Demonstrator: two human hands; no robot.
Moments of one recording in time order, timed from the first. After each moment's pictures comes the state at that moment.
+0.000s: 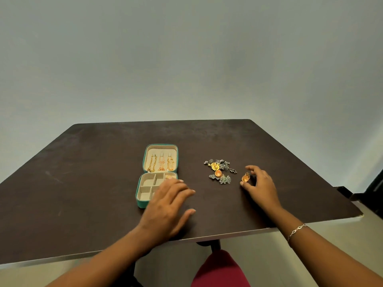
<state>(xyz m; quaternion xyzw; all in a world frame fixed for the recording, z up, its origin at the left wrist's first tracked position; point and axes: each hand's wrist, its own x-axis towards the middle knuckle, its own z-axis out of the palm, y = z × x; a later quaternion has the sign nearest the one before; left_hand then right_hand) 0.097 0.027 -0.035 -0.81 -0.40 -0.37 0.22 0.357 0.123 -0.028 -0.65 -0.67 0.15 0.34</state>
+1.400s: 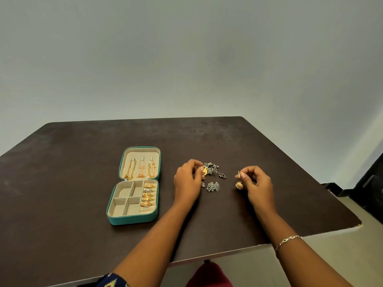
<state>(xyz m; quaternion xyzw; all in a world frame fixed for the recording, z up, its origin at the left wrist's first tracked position) 0.189 0.146 -0.032 -0.59 -0.61 -0.50 -0.19 0.362 0.141 -0.033 -0.54 -0.56 0.29 0.56</state>
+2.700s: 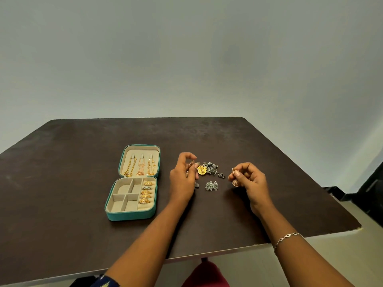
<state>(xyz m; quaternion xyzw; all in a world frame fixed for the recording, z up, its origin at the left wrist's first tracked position) 0.187 0.134 -0.023 -0.56 -0.52 -0.60 -0.22 0.359 0.141 -0.019 -0.41 -0.55 0.44 0.57</state>
